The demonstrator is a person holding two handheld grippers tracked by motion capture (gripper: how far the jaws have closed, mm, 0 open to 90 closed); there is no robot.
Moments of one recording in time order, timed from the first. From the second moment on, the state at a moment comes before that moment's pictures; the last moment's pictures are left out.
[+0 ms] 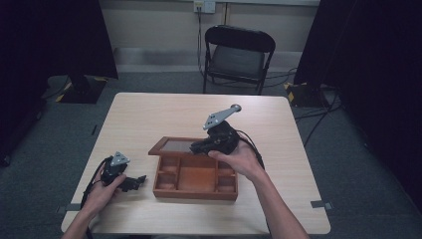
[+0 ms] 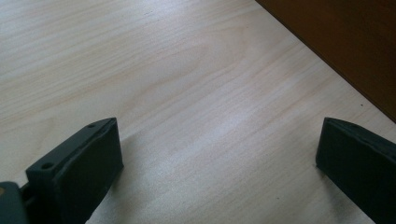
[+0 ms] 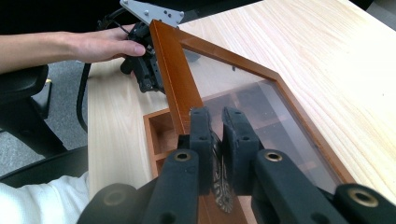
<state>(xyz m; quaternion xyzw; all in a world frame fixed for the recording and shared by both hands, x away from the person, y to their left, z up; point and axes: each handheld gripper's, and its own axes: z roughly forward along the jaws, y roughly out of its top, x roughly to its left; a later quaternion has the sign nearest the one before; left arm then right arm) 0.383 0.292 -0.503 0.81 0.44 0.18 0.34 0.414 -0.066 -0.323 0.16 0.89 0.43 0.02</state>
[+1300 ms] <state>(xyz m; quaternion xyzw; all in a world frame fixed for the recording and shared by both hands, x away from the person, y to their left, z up) 0.383 0.292 -0.503 0.81 0.44 0.18 0.34 0.417 -0.066 -0.321 0.16 0.89 0.43 0.02</state>
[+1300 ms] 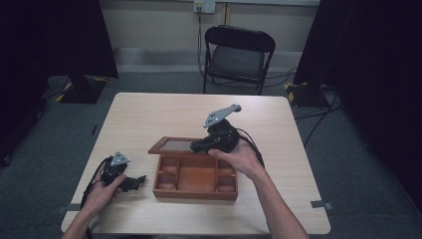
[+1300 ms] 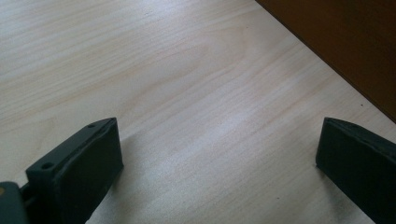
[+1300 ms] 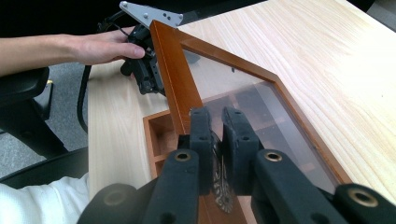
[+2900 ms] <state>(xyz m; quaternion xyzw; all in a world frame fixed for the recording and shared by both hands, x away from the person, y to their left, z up) 0.383 0.292 -0.503 0.81 0.44 0.18 0.34 0.417 -0.065 -0.320 0.16 0.89 0.43 0.02</state>
